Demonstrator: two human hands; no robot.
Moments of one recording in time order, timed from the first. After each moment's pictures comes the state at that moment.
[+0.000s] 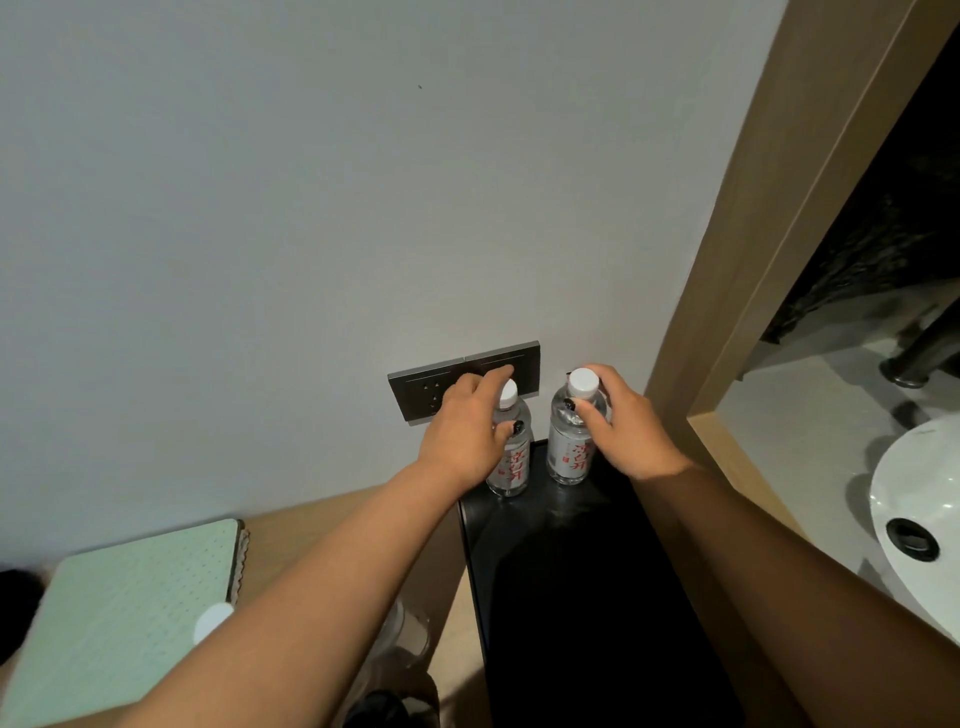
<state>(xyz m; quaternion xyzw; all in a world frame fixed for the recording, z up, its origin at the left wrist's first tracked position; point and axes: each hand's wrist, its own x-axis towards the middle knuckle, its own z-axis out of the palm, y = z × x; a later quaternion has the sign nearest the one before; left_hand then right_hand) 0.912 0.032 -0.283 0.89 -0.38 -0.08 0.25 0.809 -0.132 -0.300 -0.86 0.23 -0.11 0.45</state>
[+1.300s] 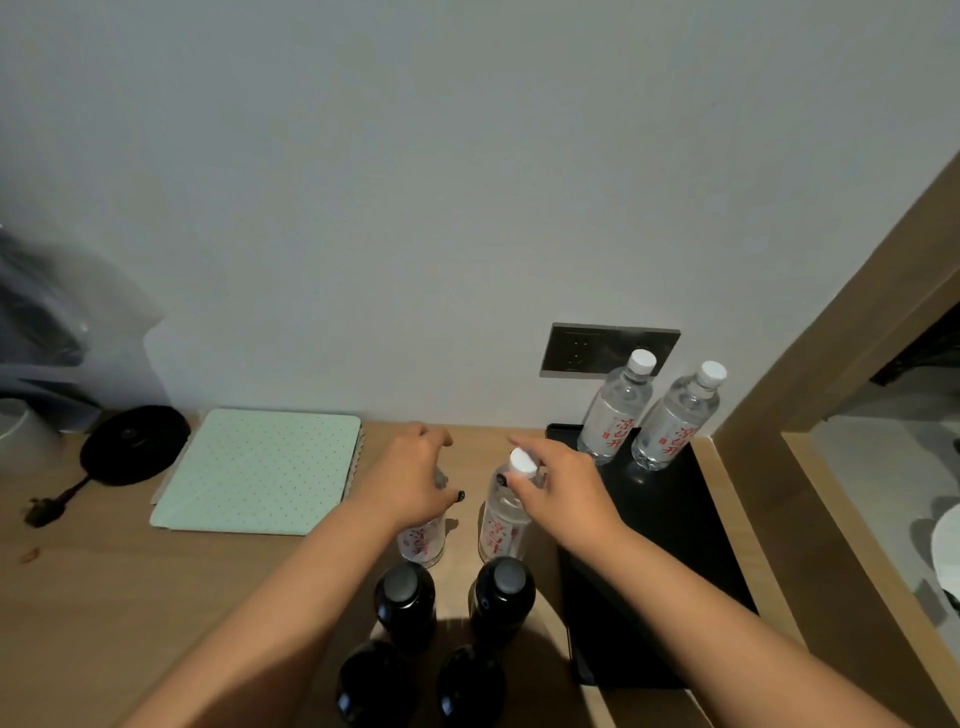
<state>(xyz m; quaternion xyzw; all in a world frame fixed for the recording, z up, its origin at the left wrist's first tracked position) 0.871 0.284 -0.288 0.94 -0.25 -0.10 0.20 0.786 0.112 -0.284 -0.92 0.09 -0.04 0.37</state>
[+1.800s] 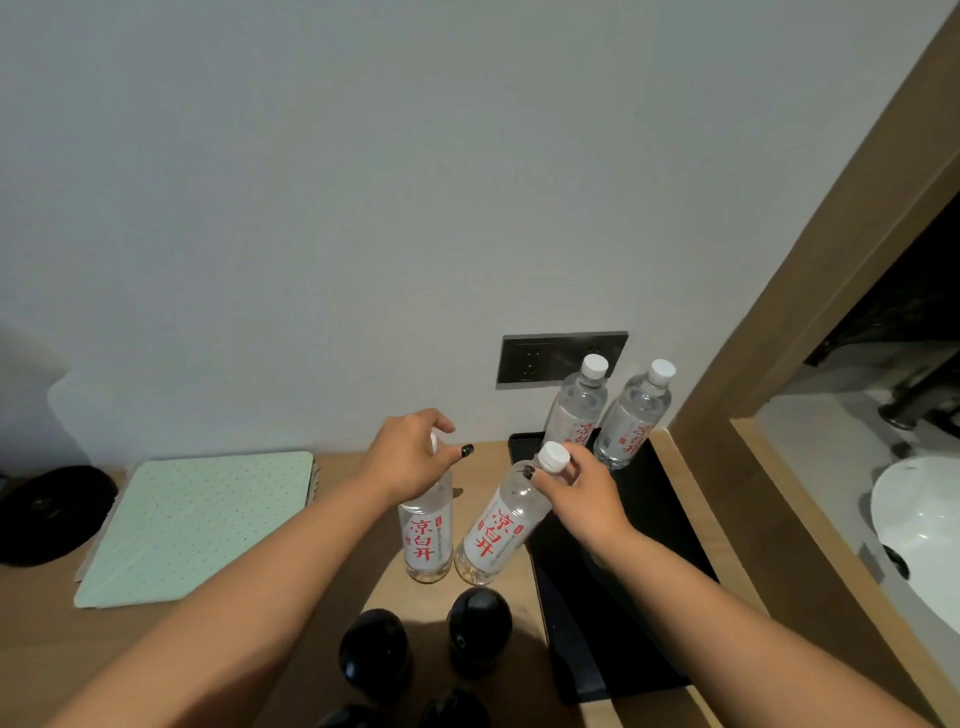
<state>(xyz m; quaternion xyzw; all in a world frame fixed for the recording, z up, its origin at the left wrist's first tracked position) 0.914 0.234 -0.285 0.91 -0.25 -0.13 0.30 0.786 0.067 -0.310 -0.75 0.31 -0.09 0.57</state>
